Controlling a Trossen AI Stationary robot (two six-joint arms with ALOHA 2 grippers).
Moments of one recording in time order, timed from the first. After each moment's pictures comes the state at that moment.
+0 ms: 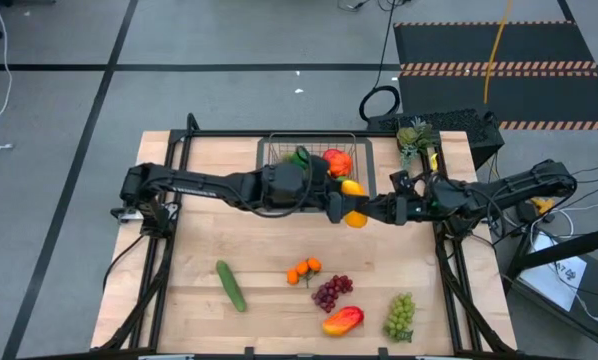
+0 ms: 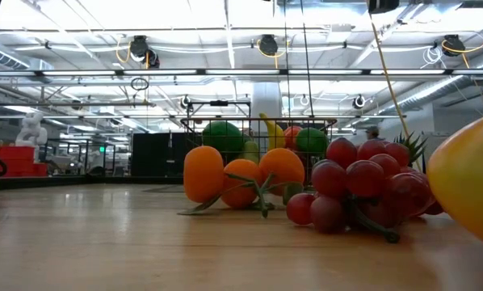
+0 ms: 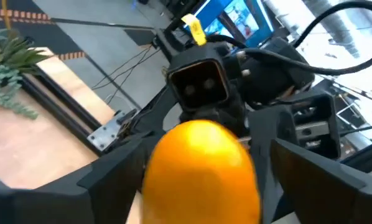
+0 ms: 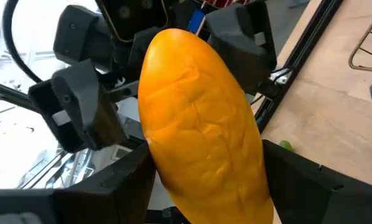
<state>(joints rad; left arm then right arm) -0.08 1.81 1.67 0.07 -0.16 -0.78 0.27 0.88 0.74 0.14 0.29 1.17</state>
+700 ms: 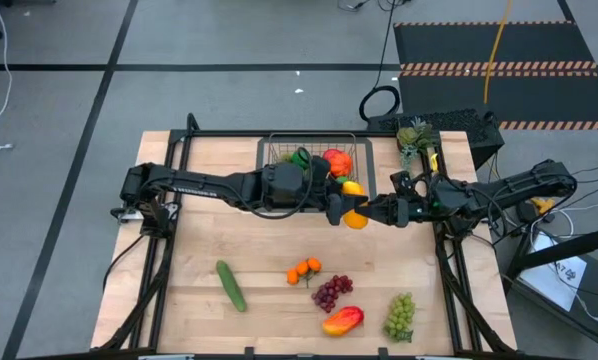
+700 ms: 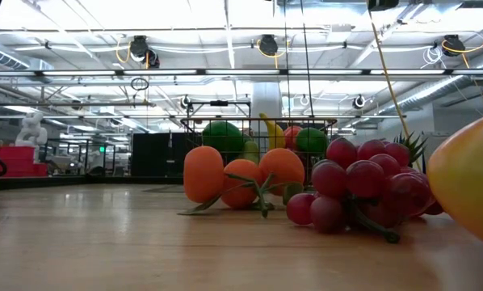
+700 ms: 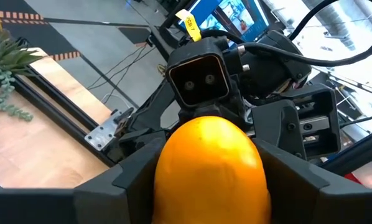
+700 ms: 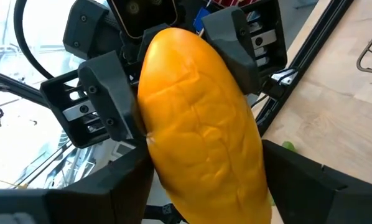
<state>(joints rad) -0.08 1.81 1.67 0.08 -0.13 -0.76 0.27 0.88 0.74 0.14 0.28 1.14</state>
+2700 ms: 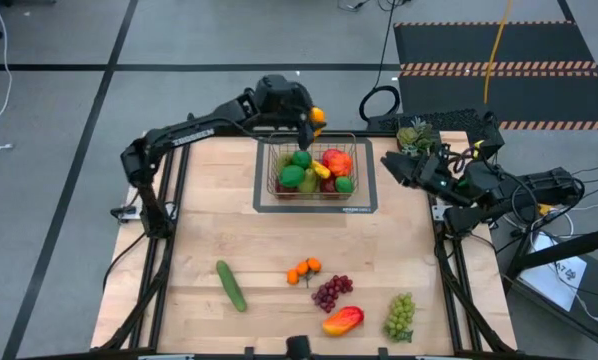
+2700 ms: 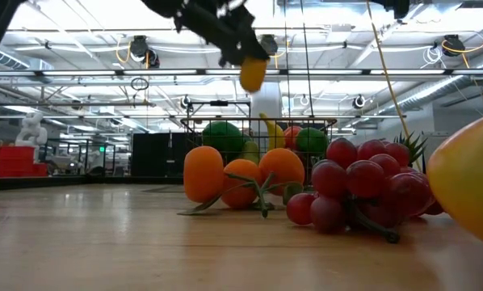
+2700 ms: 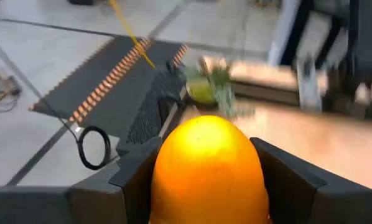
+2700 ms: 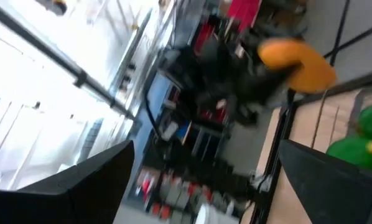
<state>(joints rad) 0.49 1.80 1.68 -0.28 0.19 0.13 0.18 0.67 0.74 0.06 0.66 1.17</state>
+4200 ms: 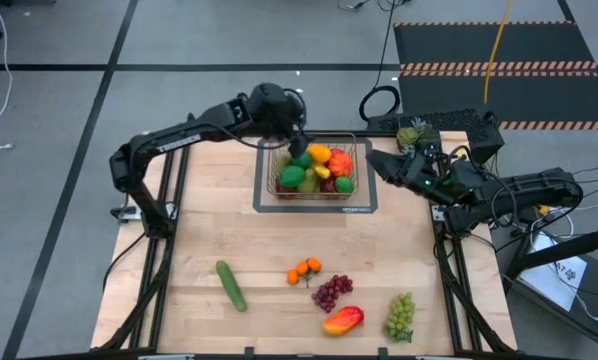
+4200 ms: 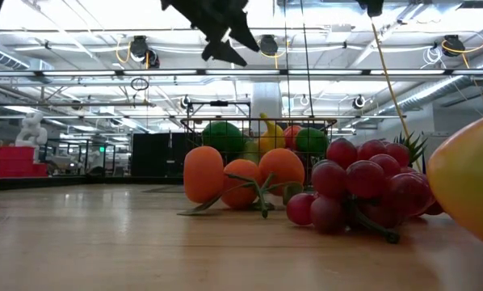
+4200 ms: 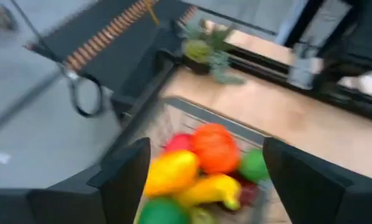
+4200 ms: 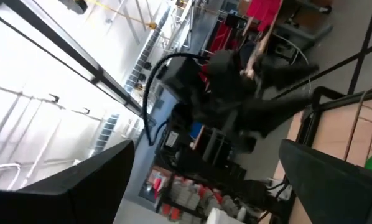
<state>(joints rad) 0.42 1.71 1.68 -0.53 0.08 -0.08 0.12 0.81 0.74 0.29 0.57 1.11</state>
